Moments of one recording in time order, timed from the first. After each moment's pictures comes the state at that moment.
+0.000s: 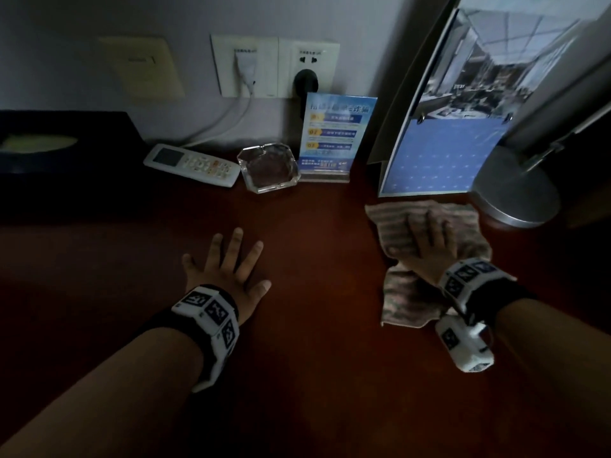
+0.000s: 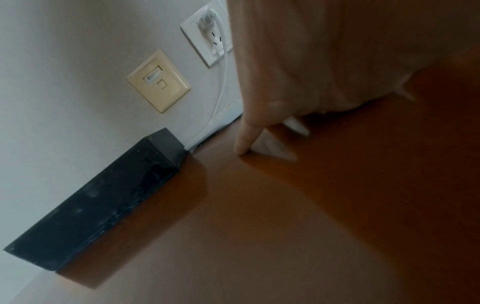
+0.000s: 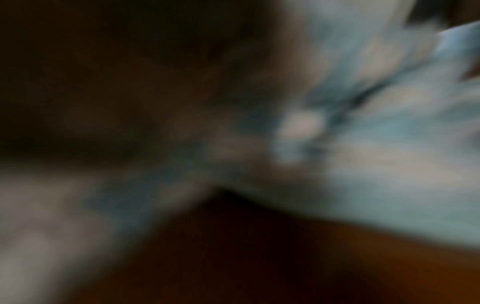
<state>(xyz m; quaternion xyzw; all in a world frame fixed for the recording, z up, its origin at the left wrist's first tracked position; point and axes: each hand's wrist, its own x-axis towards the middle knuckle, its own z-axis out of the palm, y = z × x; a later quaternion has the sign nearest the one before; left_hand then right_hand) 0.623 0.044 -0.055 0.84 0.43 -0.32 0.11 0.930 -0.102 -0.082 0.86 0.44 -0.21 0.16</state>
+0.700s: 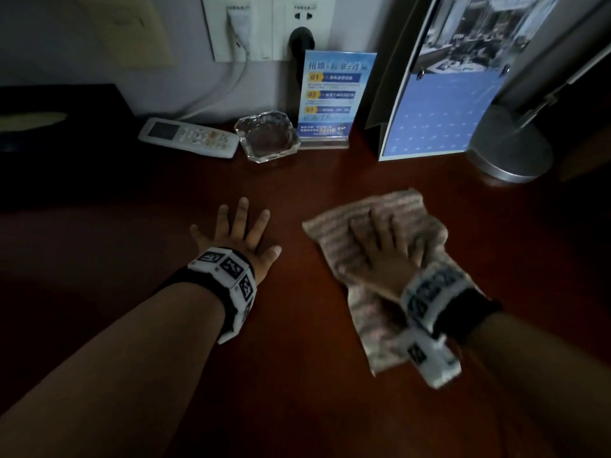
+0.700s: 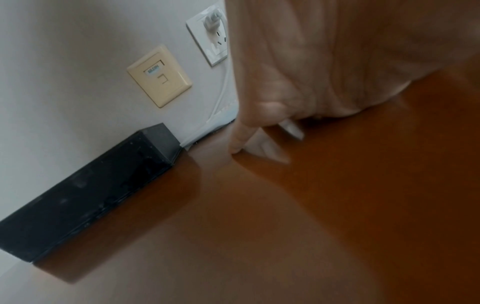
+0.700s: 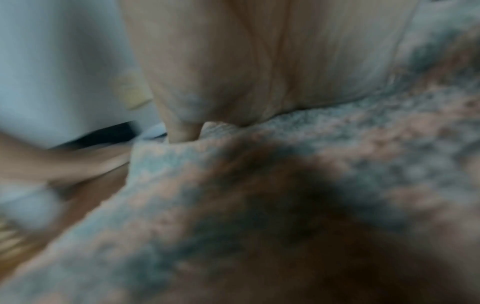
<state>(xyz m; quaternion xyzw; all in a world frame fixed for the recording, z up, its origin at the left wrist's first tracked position) 0.623 0.047 -0.060 0.85 0.42 -0.29 0.13 0.802 -0.113 -0.081 0.87 0.44 -0.19 0.07</state>
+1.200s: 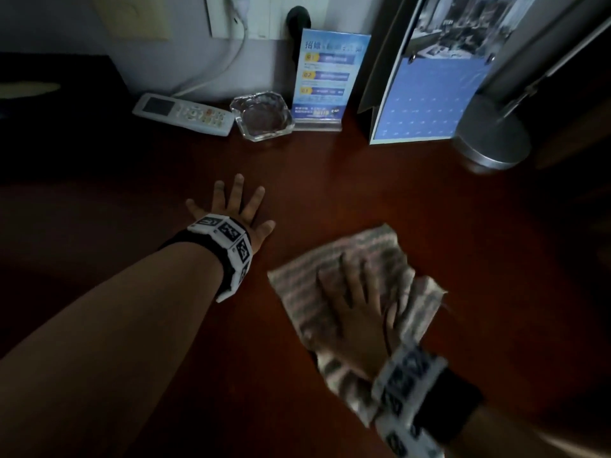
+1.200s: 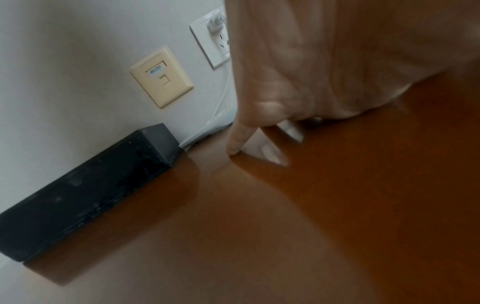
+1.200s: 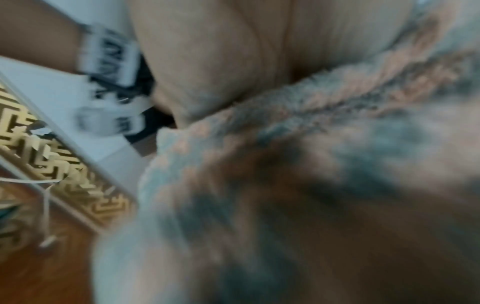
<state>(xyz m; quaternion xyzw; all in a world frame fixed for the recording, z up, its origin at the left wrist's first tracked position) 0.619 0.047 -0.066 0.86 0.42 -0.25 0.12 0.698 -0.191 -0.093 0.85 0.48 -0.21 0.03</state>
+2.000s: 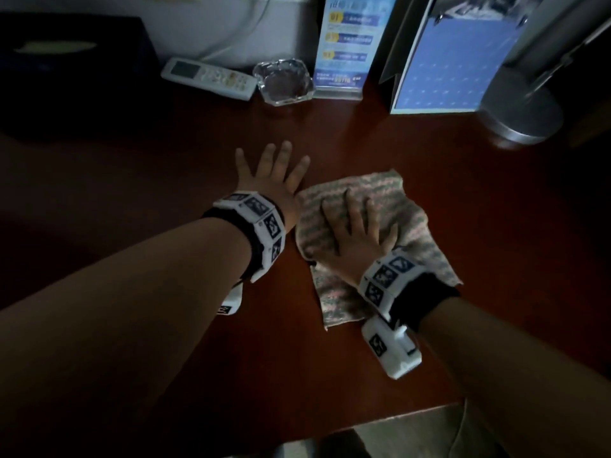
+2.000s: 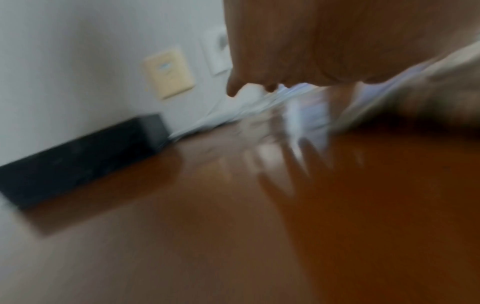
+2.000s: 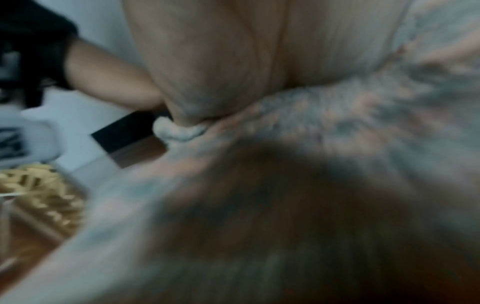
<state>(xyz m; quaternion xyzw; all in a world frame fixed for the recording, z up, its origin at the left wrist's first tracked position) 0.621 0.001 -0.040 0.91 0.35 -0.21 0.05 0.704 -0.139 -0.070 0.86 0.45 -0.24 0.05</state>
